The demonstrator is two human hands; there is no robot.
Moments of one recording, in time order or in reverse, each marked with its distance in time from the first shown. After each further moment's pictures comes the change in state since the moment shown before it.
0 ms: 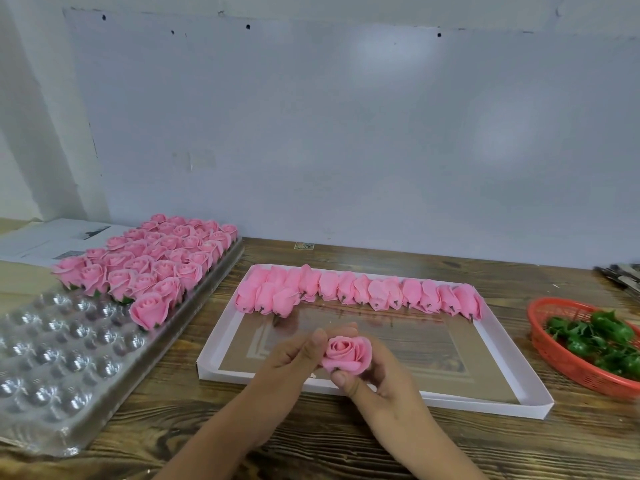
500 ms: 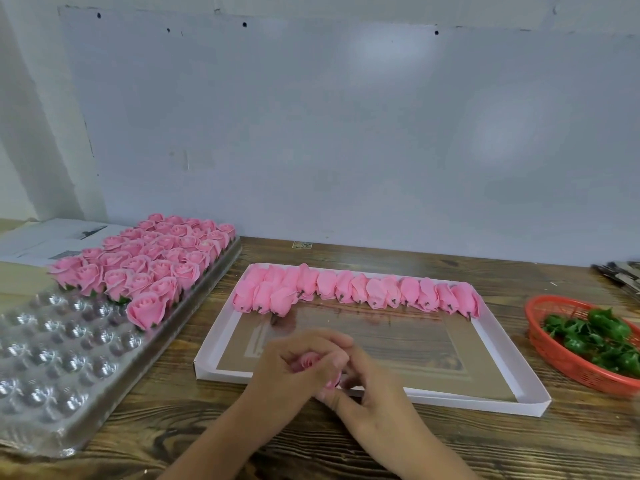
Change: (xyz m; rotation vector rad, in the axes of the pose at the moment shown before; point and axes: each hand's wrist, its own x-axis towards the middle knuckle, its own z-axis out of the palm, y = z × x) left_hand 0.000 -0.003 0.003 0.132 0.095 0.209; right_hand 0.000 0.004 0.005 -0.229 -0.081 0.033
